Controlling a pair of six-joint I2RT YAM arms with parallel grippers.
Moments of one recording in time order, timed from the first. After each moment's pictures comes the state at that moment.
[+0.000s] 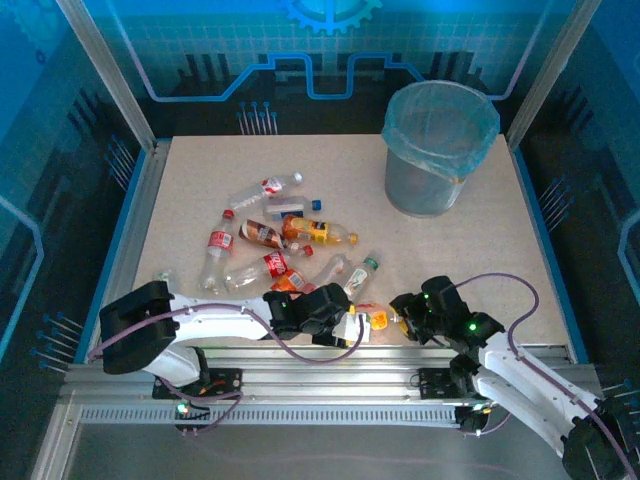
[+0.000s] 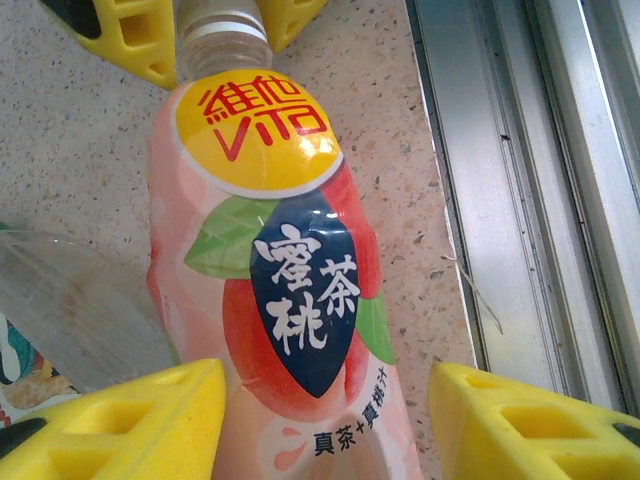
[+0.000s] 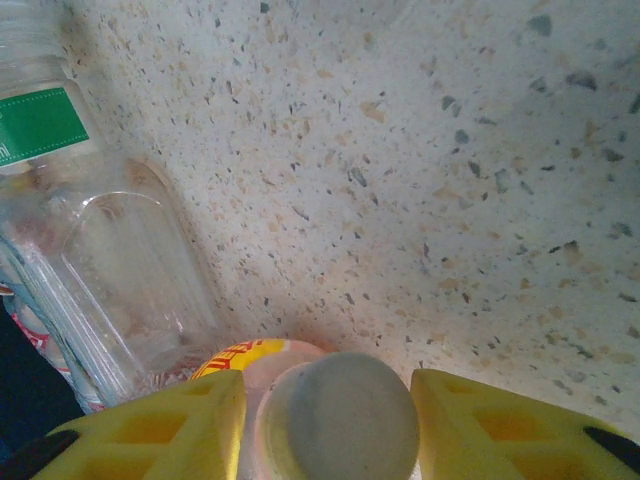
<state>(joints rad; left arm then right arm) -1.15 1.49 0.75 -0.15 0.02 0.57 0.54 0.66 0.23 -0.44 -0.21 1.56</state>
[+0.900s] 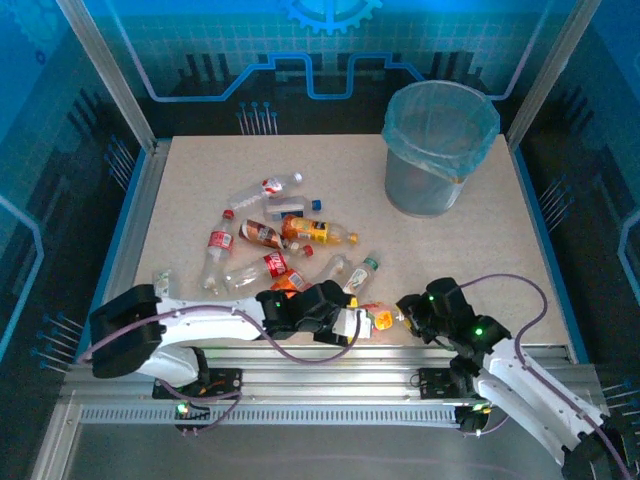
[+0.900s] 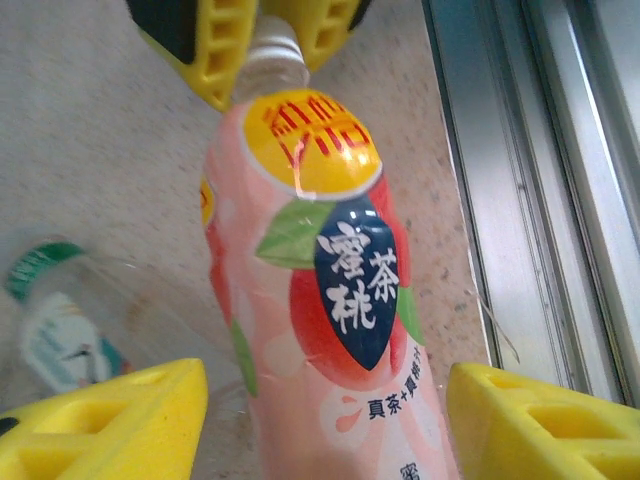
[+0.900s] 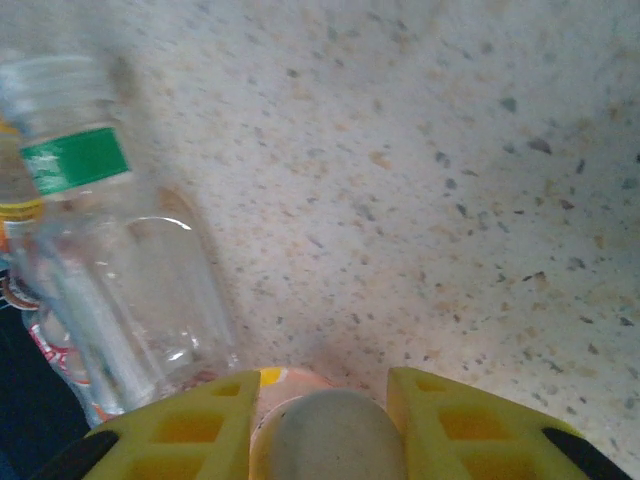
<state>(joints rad) -1.15 1.41 0.75 -0.11 0.01 0.56 0.52 0.55 0.25 -0.54 -0.14 1.52</state>
